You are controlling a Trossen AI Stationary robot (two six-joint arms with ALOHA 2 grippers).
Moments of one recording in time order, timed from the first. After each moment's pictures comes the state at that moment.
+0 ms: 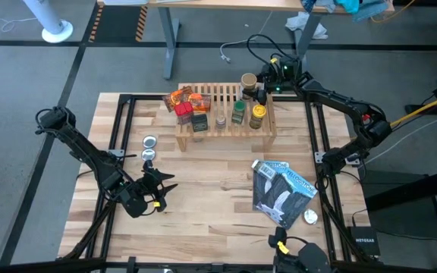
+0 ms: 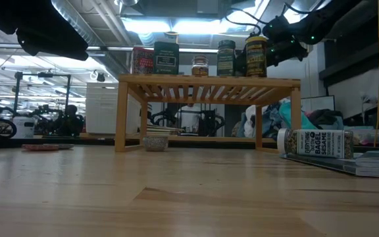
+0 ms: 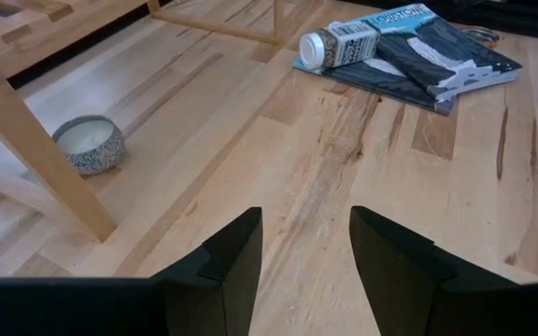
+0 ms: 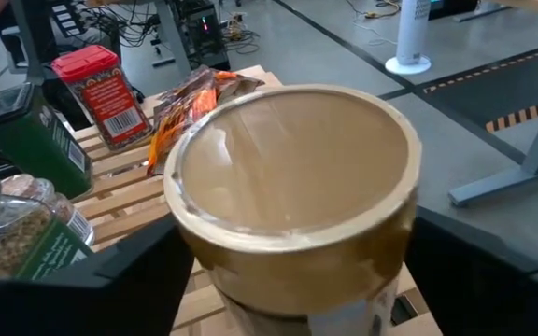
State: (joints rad) left arm -0.75 1.19 0.66 -0.36 -0.97 -0.86; right arm -0.90 1.50 1.06 0.05 -0.67 -0.09
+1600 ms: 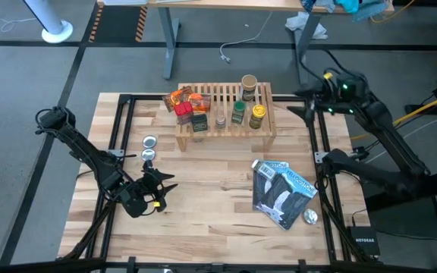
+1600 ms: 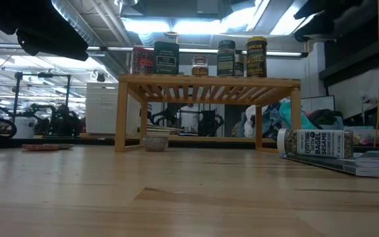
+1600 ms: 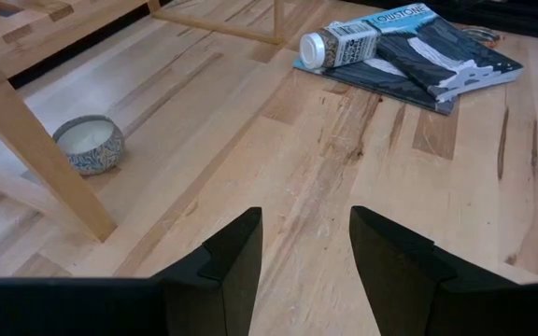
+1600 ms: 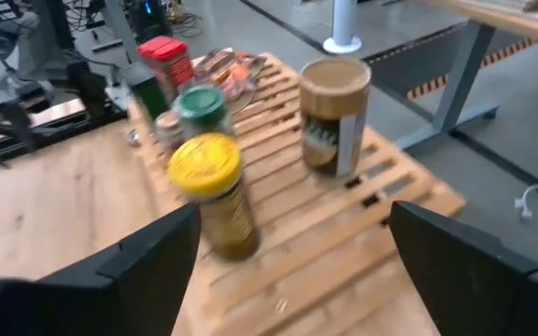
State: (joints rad) left arm -0.75 1.19 0.66 -0.36 -0.97 -0.86; right arm -0.94 0.77 1.05 -0.74 -0.51 -0.13
